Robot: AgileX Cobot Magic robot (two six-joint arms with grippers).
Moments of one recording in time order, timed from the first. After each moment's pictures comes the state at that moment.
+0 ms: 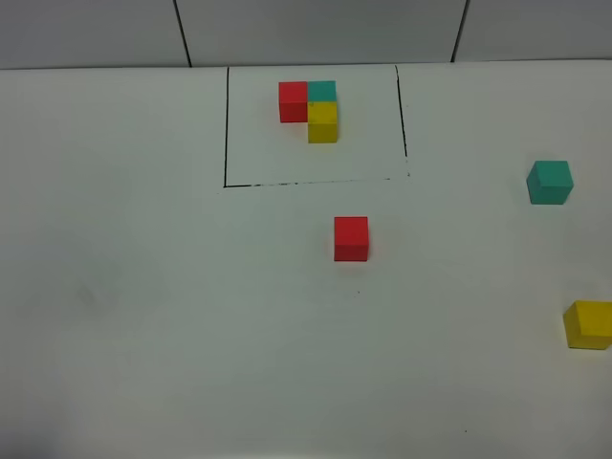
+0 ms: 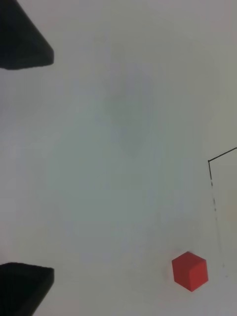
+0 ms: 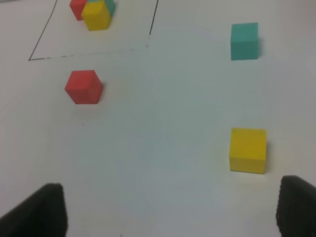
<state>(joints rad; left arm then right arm) -0.16 0.03 -0.51 -0.13 1.06 0.05 0.09 0.01 -0.50 0.11 1.05 0.06</state>
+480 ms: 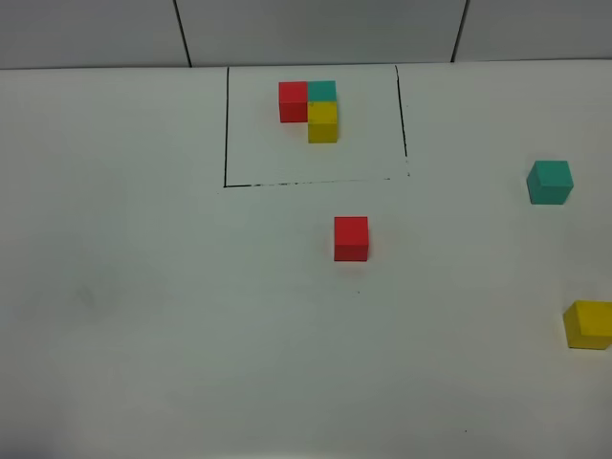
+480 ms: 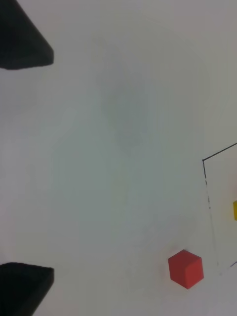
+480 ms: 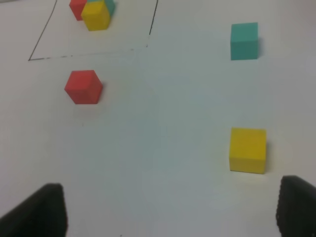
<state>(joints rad) -0.16 0.00 -0.50 -0.13 1.07 0.05 0.09 0.01 -0.50 0.11 1.05 0.06</state>
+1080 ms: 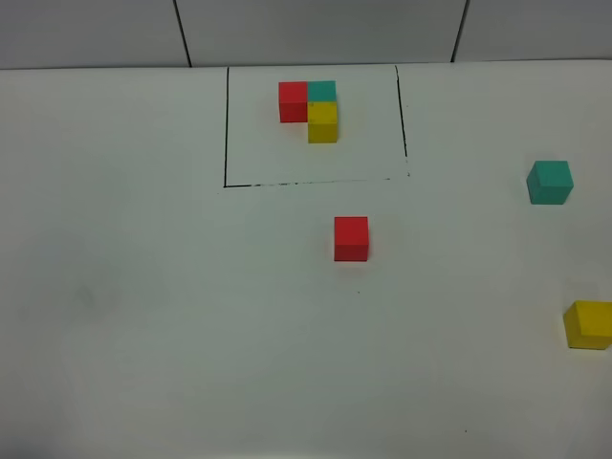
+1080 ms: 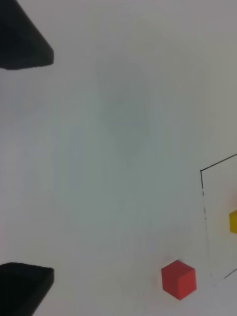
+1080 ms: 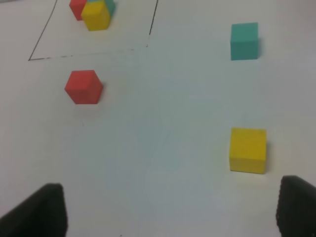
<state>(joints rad) -0.08 0.00 -0.50 -0.15 1.07 0.05 0.09 0.01 -0.50 0.11 1.05 0.06</state>
